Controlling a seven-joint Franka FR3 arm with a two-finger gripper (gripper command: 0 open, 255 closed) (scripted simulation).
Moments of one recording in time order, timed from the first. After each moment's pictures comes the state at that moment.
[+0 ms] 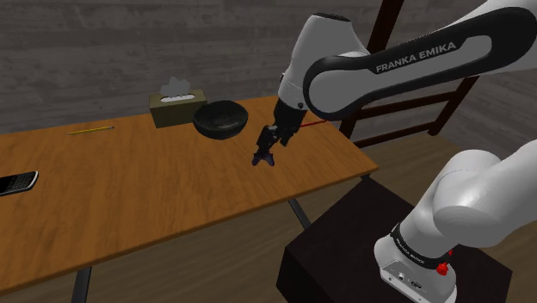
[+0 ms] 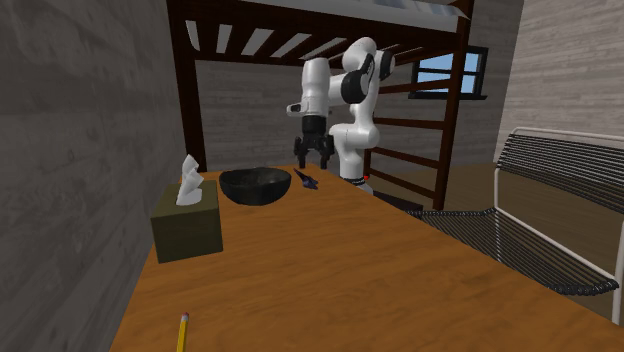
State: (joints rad) arm 0.15 -0.48 0.27 -2.61 0.28 2.36 0.08
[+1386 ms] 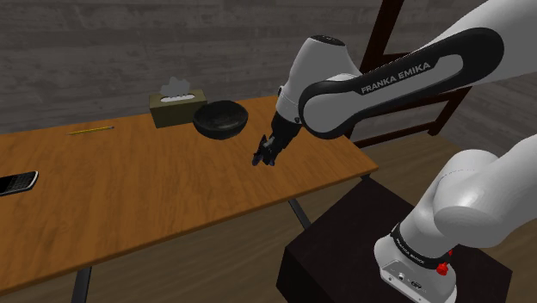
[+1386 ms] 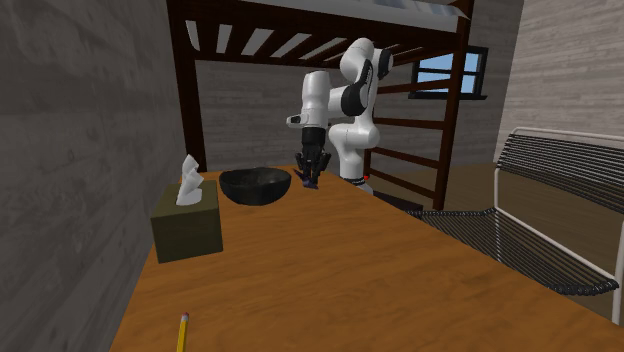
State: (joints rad) arm 0.15 -0.41 0.28 -2.66 0.31 2.51 0.06
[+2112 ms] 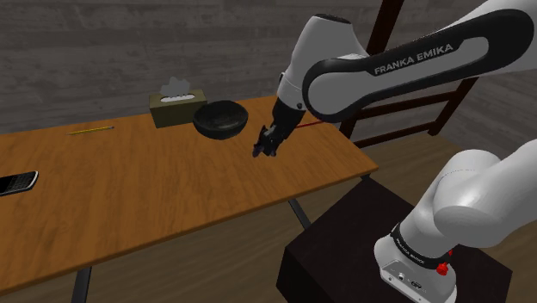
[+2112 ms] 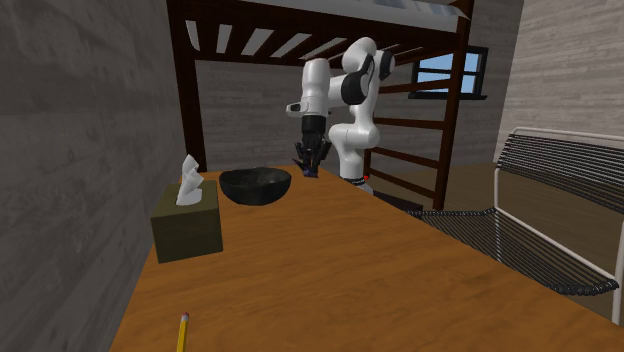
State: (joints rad) arm 0.15 -0.47 0.27 -2.61 0.29 2.40 0.07
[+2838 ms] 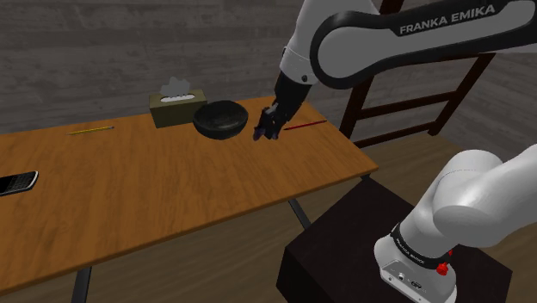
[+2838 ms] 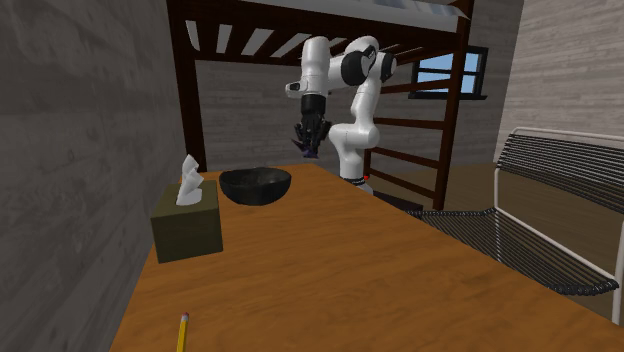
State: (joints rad) arm 0.14 -0.53 0.25 -2.50 0.26 2.23 0.09
